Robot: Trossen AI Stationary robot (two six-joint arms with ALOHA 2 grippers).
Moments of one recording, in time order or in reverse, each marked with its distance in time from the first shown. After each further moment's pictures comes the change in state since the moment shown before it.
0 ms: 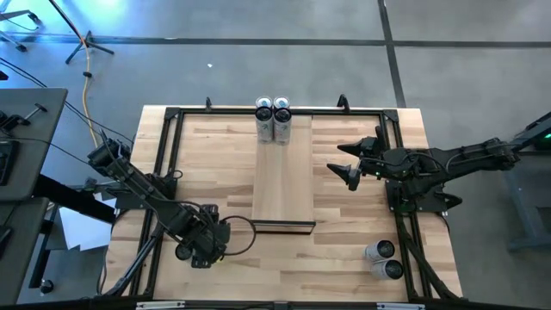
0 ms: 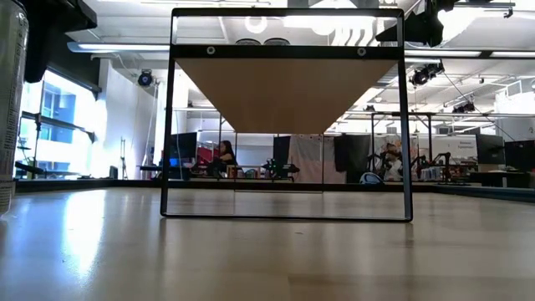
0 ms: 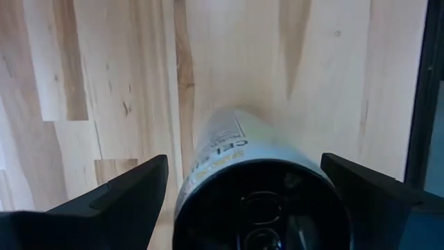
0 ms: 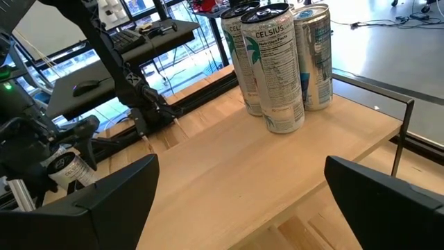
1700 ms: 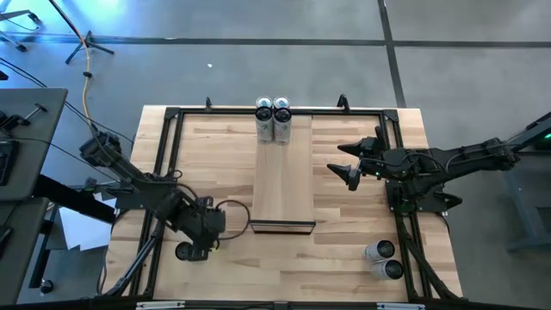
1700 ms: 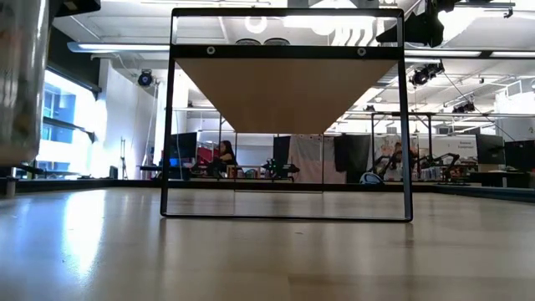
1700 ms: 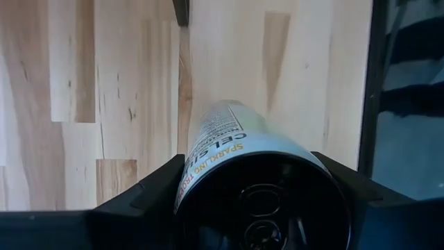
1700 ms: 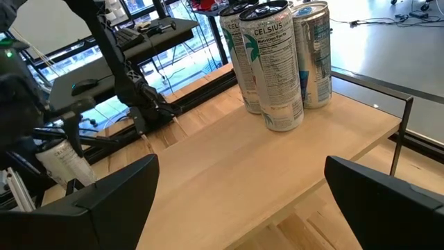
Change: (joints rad) left arm 0.048 -0.147 0.001 -0.005 0.034 -0.027; right arm 0.000 0.000 0.000 -0.008 0.000 0.007
